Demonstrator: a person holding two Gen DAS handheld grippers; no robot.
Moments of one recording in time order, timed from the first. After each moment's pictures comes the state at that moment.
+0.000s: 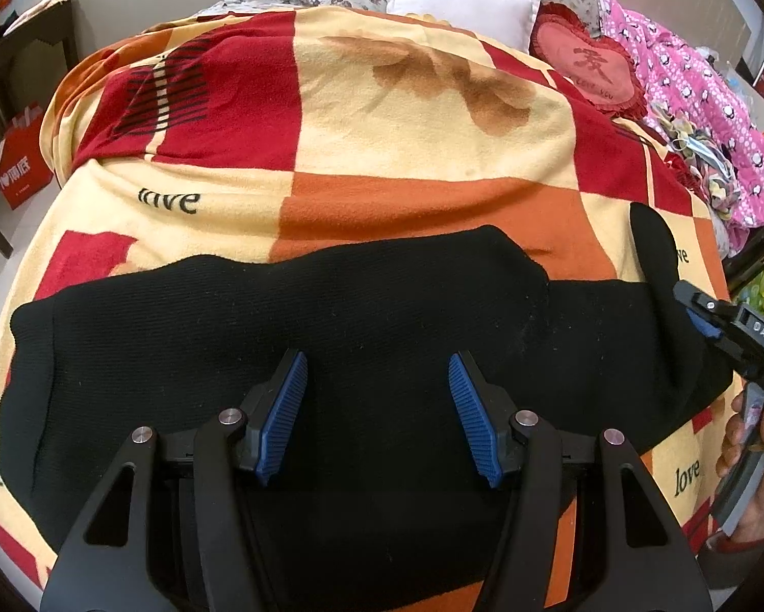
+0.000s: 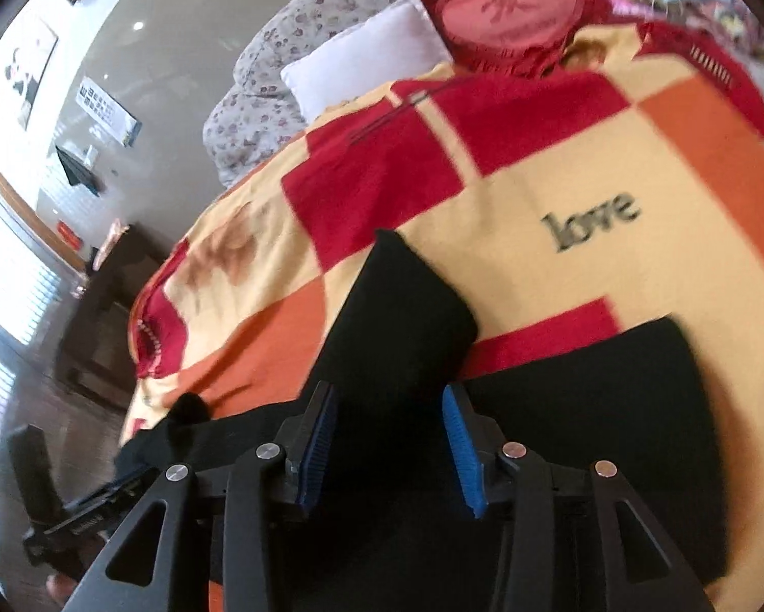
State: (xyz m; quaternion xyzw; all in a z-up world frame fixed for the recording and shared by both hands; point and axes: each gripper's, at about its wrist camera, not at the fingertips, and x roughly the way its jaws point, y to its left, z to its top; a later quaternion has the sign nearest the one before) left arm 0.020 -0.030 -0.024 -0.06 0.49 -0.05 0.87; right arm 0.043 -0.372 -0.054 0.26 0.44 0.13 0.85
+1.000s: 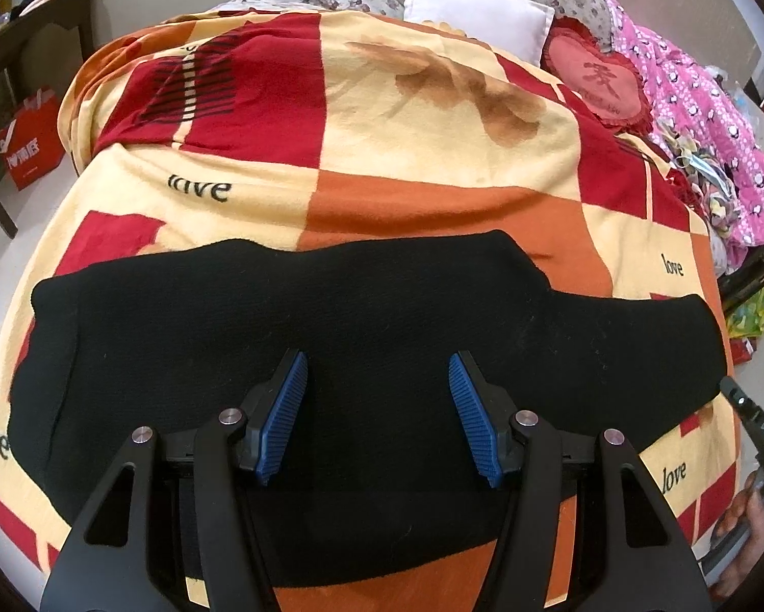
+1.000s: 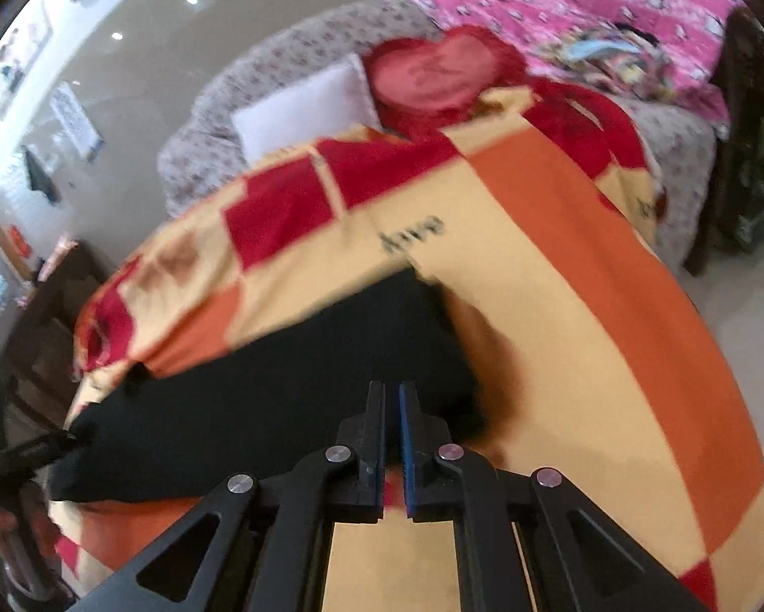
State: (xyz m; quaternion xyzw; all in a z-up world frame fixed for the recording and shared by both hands) left arm 0.005 -0.017 -0.015 -0.09 0.49 -0.04 0.87; right arm -0.065 -0.437 -0.032 0.20 0.40 0.00 0.90
